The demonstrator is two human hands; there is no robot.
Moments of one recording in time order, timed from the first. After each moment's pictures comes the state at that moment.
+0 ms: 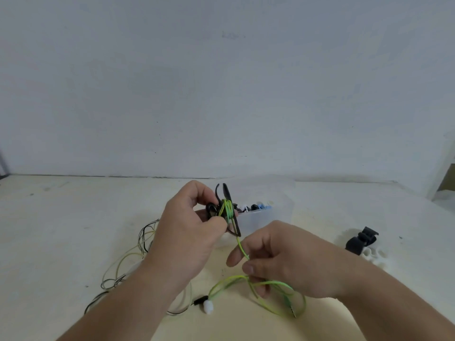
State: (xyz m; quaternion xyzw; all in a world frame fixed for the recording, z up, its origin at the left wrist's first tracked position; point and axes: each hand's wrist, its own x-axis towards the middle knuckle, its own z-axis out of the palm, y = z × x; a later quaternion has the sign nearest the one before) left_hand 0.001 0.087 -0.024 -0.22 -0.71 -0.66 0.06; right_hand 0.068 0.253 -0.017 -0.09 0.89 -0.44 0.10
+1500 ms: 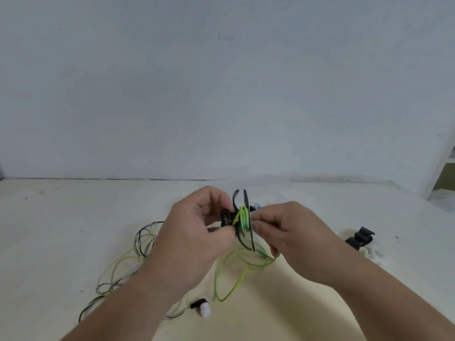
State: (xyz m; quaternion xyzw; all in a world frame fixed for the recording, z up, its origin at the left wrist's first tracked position) left_hand 0.002 0.089 -0.024 -0.32 -0.67 -0.67 0.00; right_hand 0.062 0.258 -0.014 -0.02 0.92 -0.39 -0.10
